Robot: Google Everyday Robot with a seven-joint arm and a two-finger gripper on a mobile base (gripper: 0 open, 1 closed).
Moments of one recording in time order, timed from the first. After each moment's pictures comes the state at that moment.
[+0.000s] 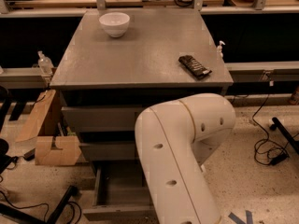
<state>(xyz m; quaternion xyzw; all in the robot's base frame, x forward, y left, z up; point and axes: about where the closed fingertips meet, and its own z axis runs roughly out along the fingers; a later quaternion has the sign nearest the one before) 0.483 -0.145 0.249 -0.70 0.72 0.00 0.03</state>
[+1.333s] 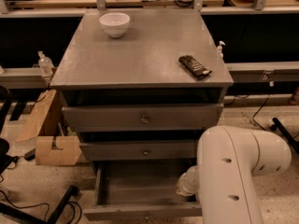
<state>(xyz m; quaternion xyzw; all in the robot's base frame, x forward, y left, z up) 0.541 -0.165 0.203 -0.68 0.71 0.03 0.14</state>
